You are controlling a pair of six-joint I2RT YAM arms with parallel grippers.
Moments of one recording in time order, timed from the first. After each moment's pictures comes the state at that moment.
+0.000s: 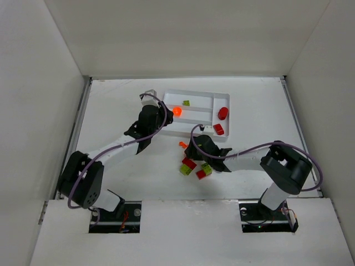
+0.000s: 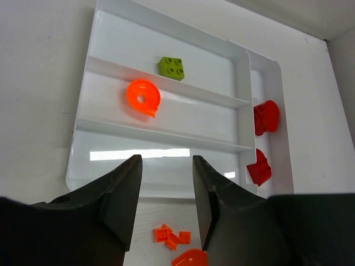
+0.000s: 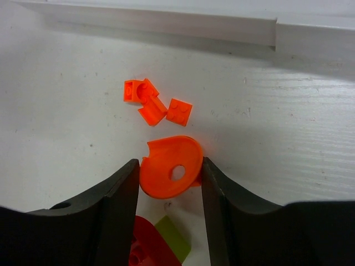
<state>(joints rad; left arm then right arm) -0.54 1.46 0.84 0.27 -0.20 -0.61 0.89 1.64 0.71 0.25 0.33 0.79</state>
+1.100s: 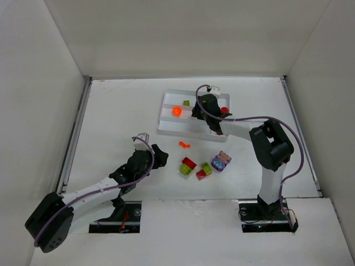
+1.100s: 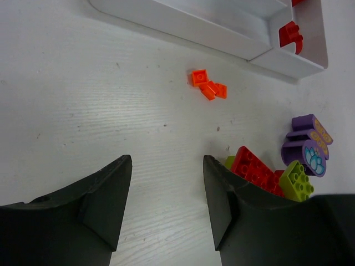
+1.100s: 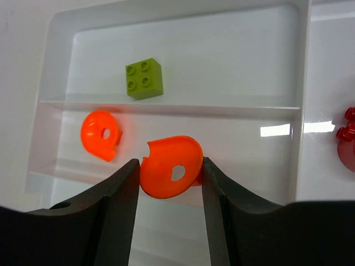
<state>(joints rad) -0.75 0.90 0.20 0.25 -0.27 -0.72 0.56 1.92 1.22 0.18 0.32 0.59</state>
